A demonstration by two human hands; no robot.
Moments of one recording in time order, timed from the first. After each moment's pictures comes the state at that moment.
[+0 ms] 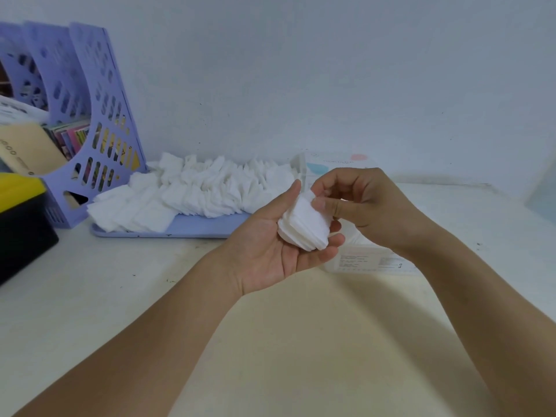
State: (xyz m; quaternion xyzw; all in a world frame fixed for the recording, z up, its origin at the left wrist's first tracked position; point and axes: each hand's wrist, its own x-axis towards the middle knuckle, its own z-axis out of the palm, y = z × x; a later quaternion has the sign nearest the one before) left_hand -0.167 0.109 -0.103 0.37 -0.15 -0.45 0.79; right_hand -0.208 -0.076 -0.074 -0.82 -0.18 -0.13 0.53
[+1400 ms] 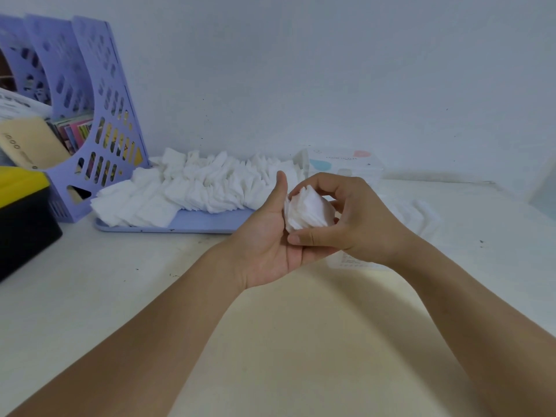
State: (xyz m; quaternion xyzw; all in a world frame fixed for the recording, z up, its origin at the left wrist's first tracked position) left_hand -0.171 0.104 -0.100 0.40 -0.12 -0.40 0.82; right_hand -0.214 -0.050 -0.083 -0.85 -0.19 -0.14 0.48
